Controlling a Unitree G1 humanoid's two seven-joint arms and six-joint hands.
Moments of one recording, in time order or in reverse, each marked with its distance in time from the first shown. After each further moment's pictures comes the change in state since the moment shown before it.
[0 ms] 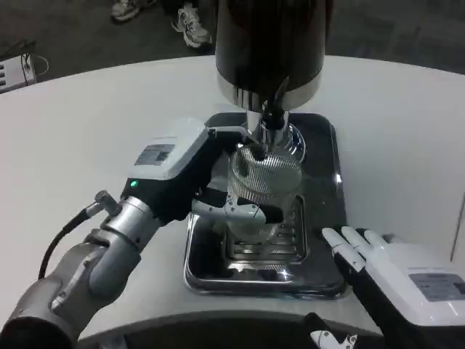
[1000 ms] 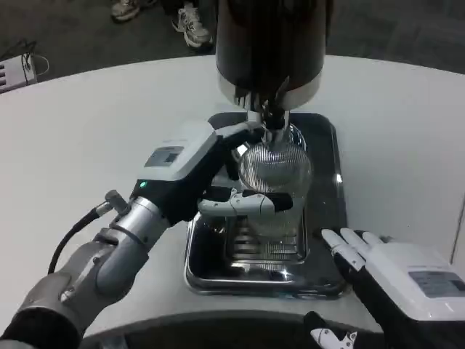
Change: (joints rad) left arm -0.061 -0.016 -0.054 0.125 -0.025 -0.049 0.031; right arm -0.031 -0.021 -0.029 0.047 0.061 0.004 -0.002
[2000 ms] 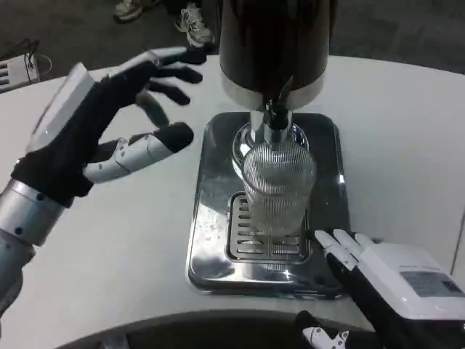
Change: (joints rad) left arm 0.355 0.188 0.345 -0.673 -0.590 0.029 -0.443; right arm -0.011 0.007 0.028 0.029 0.004 0.019 -0.021
